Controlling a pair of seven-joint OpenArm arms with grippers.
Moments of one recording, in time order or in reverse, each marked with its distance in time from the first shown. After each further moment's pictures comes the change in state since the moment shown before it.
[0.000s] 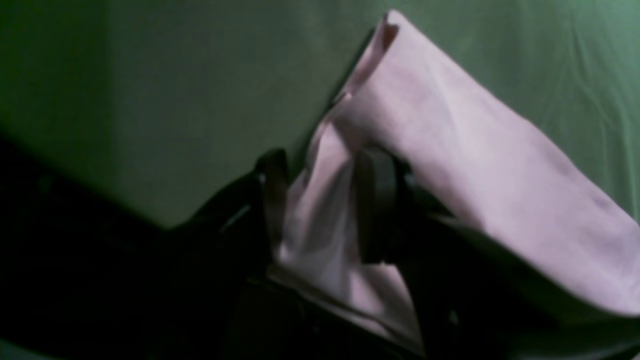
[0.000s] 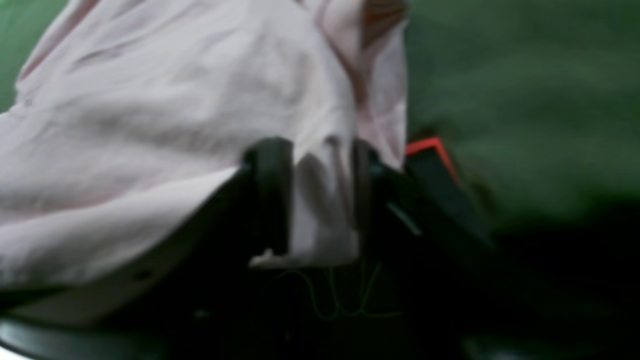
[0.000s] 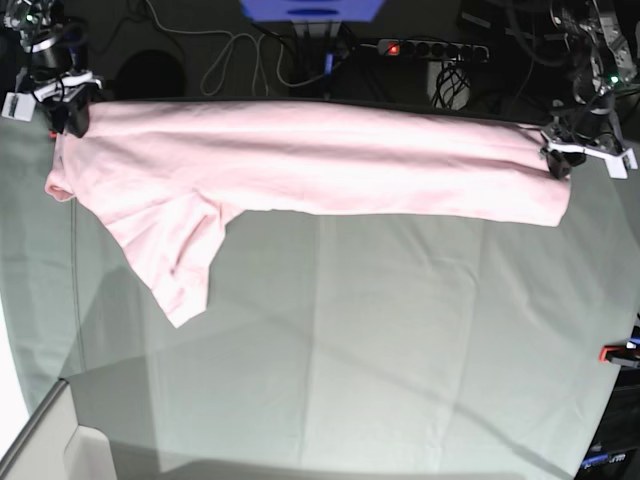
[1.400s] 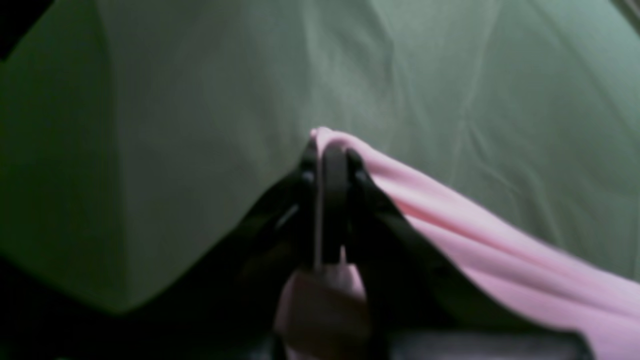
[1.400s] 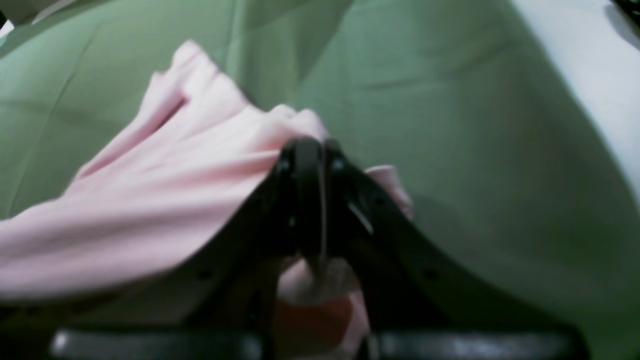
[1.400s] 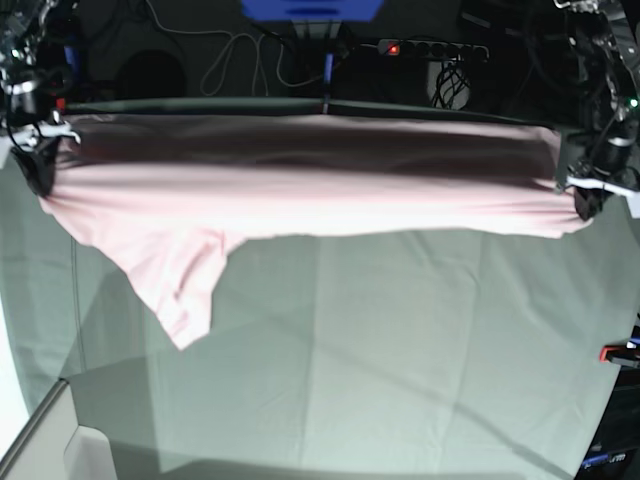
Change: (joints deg) left arm -1.8 -1.0 -1.3 9.2 1.0 -0.8 0.7; right arm 7.7 -3.3 6.7 9.0 -0.4 -0.2 -0.7
